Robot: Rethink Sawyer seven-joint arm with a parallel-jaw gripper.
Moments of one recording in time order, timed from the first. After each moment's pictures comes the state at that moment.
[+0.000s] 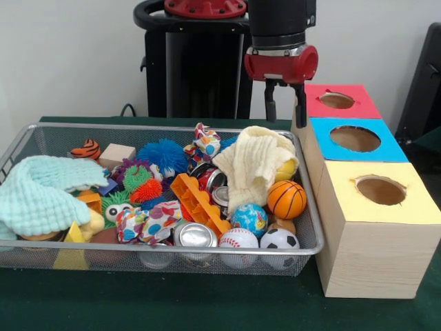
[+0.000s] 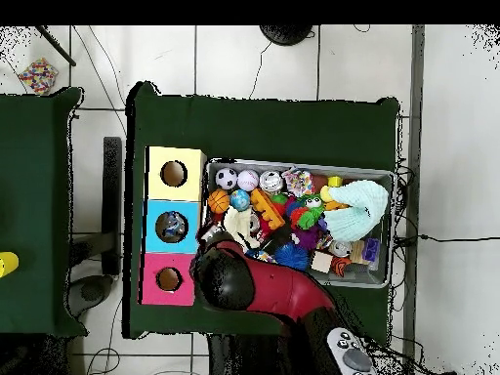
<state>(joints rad) -0.37 -0.85 0.24 2.13 0.05 0.11 2.26</state>
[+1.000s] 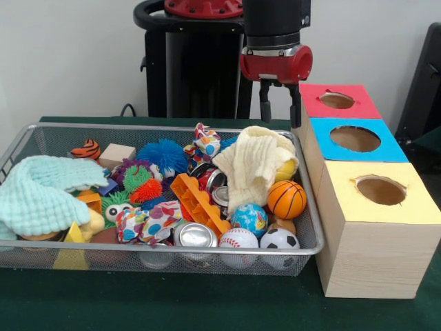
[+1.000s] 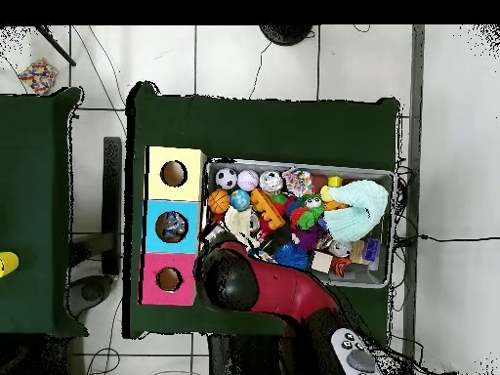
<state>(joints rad) -0.38 -0.85 0.24 2.13 0.04 0.11 2.26</state>
